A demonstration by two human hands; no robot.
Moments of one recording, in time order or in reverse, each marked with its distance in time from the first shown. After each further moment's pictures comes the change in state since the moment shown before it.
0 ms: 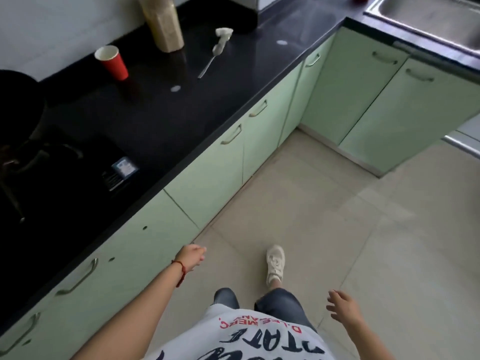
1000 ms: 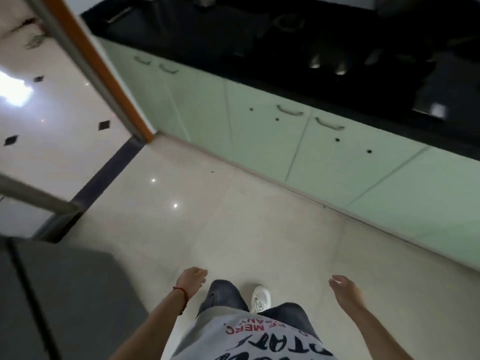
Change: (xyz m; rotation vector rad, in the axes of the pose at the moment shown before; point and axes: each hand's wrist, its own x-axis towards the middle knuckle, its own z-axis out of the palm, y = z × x) left_hand -0.341 -0.399 0.281 -1.113 0.575 -0.572; right_hand -0.113 0.087 0.075 -1.400 -0.568 -0.877
